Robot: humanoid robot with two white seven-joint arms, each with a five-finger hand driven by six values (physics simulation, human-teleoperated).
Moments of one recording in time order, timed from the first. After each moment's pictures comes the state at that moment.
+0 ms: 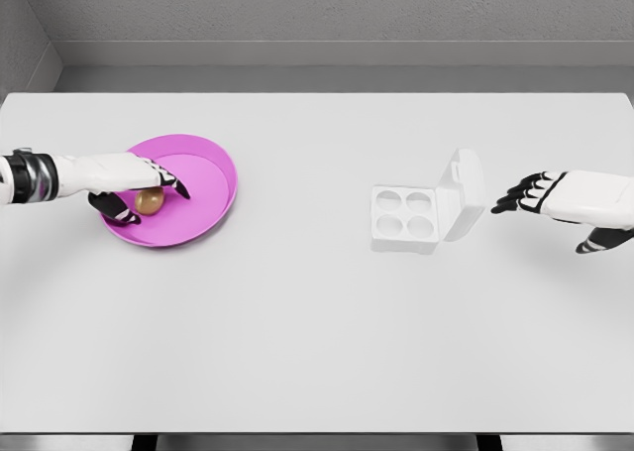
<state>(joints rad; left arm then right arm) -0.75 0.74 -0.74 -1.10 -0.39 -0.61 -0.61 -0.40 -1.08 0.43 -1.59 0.30 -0.61 0.61</state>
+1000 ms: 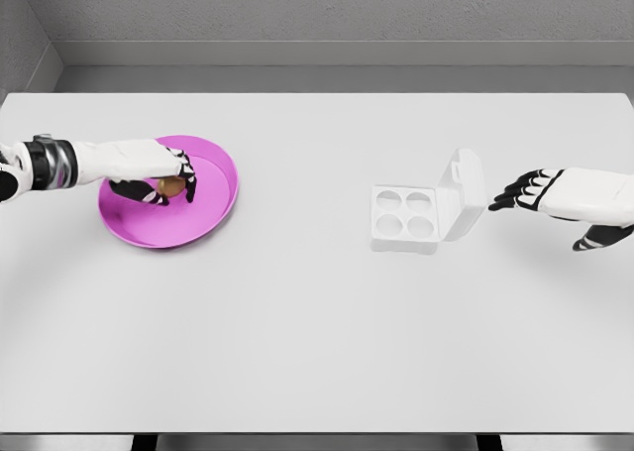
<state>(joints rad) -0.79 0.69 -0.75 -1.14 -0.39 -0.61 -0.61 -0.40 -1.08 0.43 -1.59 0.30 -0.61 0.61</state>
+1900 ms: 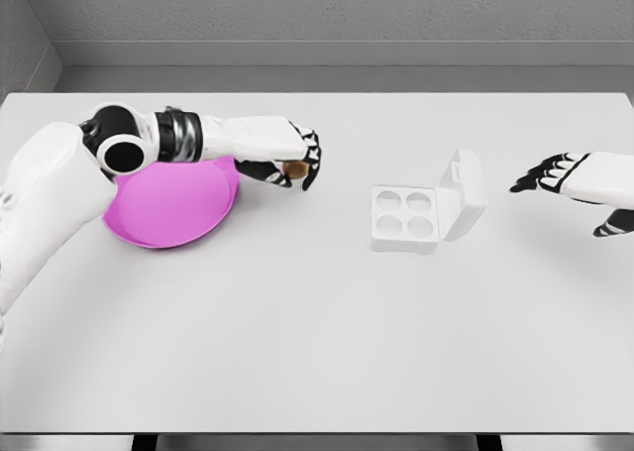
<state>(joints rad) -0.91 0.39 -0.82 -1.15 -0.39 -0.62 -0.61 -0.42 -1.09 0.40 -1.53 0.30 -0.61 0.61</state>
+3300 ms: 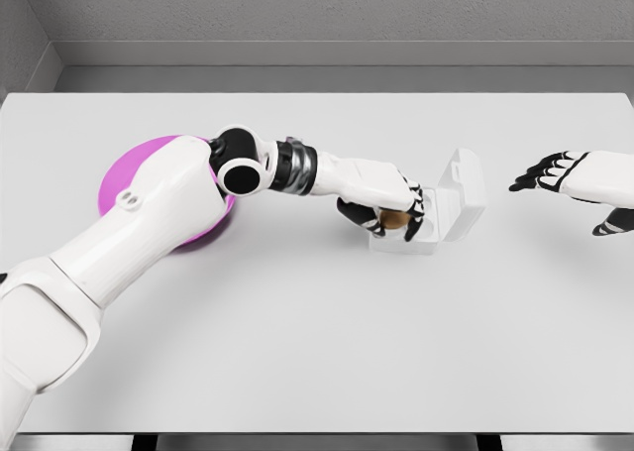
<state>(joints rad) -0.96 0.14 -0.98 -1.06 -0.39 -0.61 -0.61 -0.42 -1.09 0.40 -1.54 0.30 -0.61 0.61</state>
